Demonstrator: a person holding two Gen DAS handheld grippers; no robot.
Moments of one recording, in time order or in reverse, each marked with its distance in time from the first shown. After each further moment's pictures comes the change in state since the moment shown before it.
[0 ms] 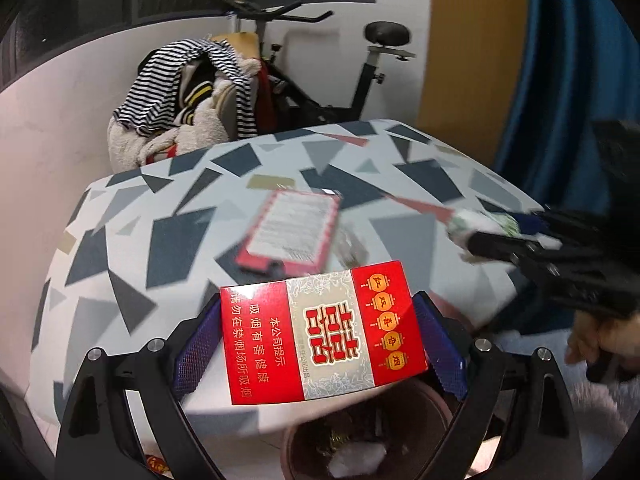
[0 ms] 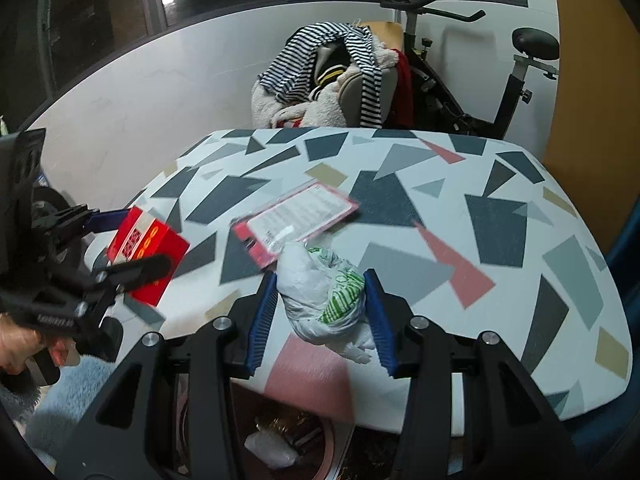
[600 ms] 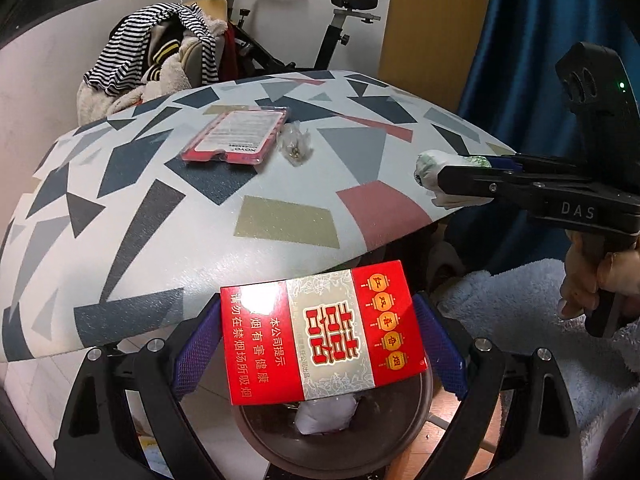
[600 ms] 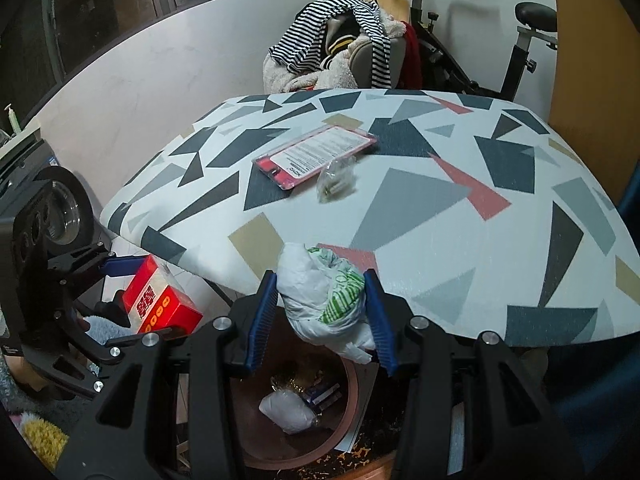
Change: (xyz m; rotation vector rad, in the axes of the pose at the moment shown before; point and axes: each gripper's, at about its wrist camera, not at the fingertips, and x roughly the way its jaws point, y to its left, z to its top) left arm 0.008 -0.025 -0.090 -0.002 0.100 -0.116; right arm -0.009 0.013 -0.059 0.029 0.072 0.031
